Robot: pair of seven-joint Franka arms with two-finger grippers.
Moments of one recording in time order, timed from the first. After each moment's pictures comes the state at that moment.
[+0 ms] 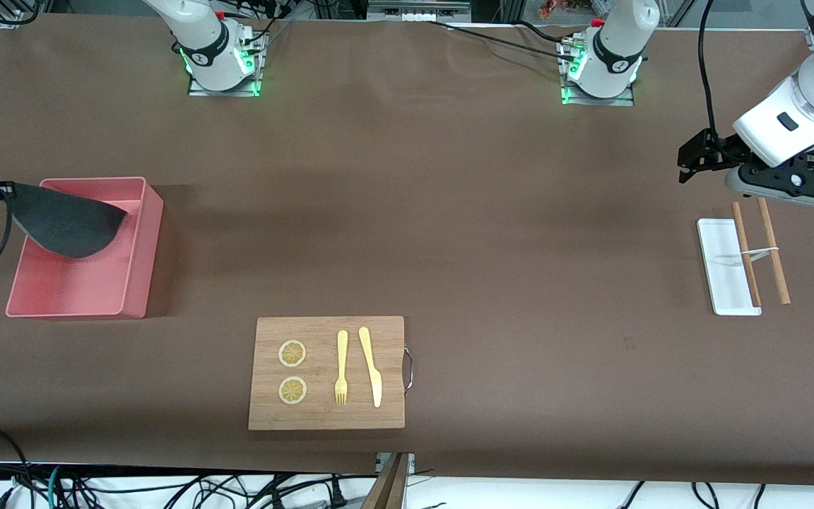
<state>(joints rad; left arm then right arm) -0.05 0.02 -0.07 -1.60 0.03 1.59 0.10 0.03 0.33 -0.28 -1.55 -0.17 1.51 -0.36</state>
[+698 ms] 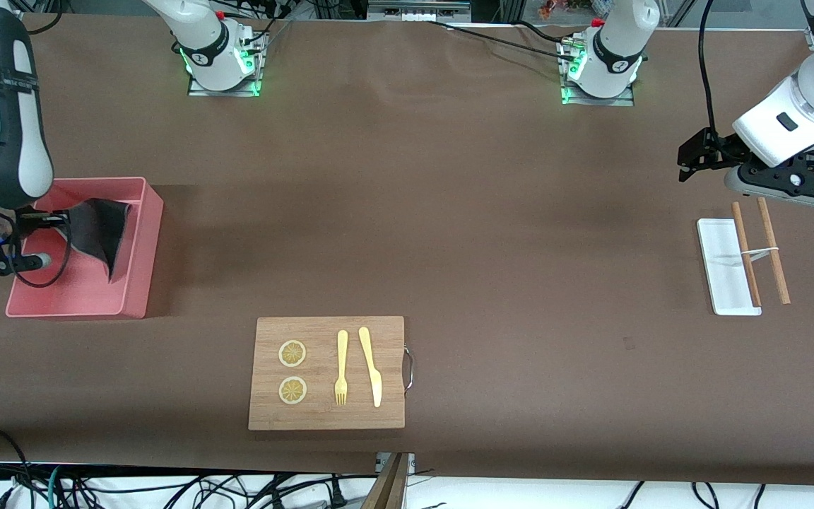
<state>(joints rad) -0.05 0.02 -0.07 -1.60 0.03 1.58 0.10 0.03 0.38 -0.28 -1.76 -0.13 1.82 -0.35</state>
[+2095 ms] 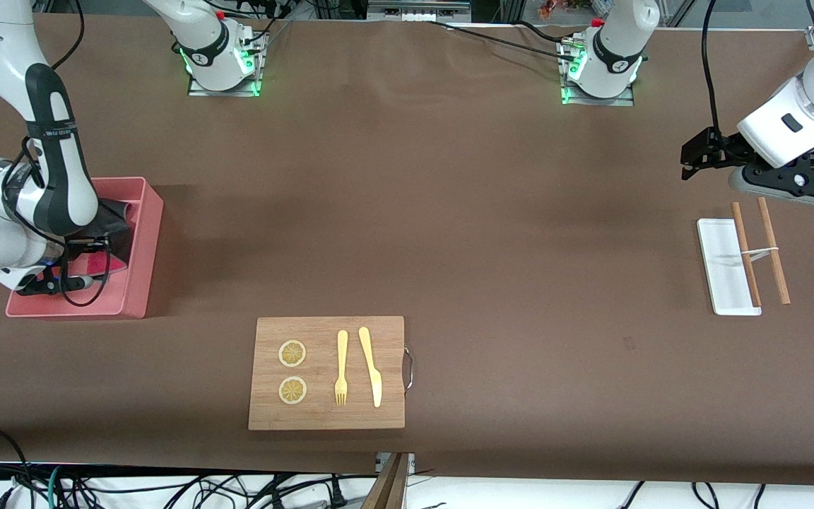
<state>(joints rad) -0.03 0.02 -0.07 -1.60 0.02 1.57 0.10 0.03 0.50 -0.28 -1.81 -0.02 2.05 -0.35</state>
